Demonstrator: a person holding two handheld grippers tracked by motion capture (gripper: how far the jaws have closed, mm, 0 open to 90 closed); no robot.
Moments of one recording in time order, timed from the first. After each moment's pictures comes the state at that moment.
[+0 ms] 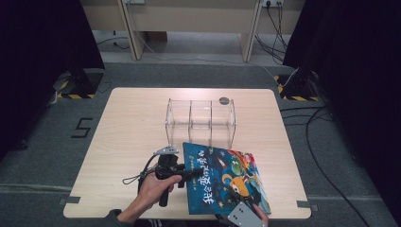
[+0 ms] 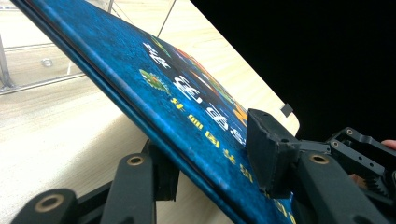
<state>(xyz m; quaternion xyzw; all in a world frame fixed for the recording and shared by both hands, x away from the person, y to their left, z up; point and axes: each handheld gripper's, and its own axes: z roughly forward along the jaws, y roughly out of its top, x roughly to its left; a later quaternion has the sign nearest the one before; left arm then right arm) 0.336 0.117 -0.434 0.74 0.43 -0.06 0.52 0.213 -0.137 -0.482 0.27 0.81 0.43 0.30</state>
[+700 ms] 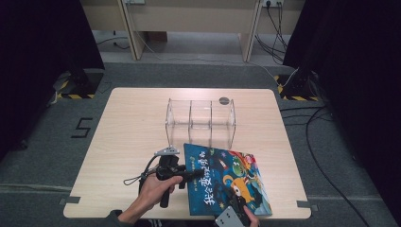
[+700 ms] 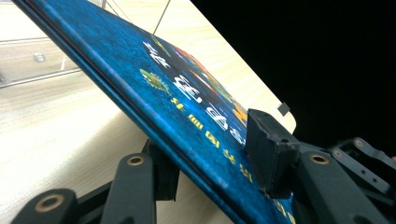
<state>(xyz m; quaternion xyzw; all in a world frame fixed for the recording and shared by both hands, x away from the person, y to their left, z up) 0.336 0.115 -0.437 0.74 0.43 -0.06 0.52 0.207 -0.113 -0.487 0.24 0.80 0.38 0.40</state>
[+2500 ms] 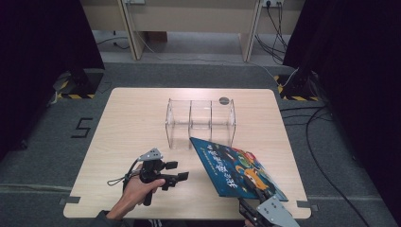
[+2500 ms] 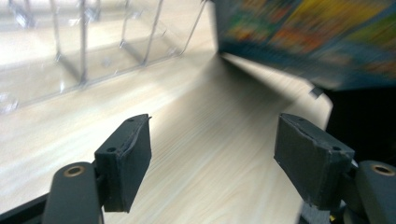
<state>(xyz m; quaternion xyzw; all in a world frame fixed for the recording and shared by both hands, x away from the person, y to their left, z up) 0.343 0.168 -0.471 0.76 0.40 0.01 0.51 0.214 -0.176 -0.438 0.35 0.68 0.55 0.34</state>
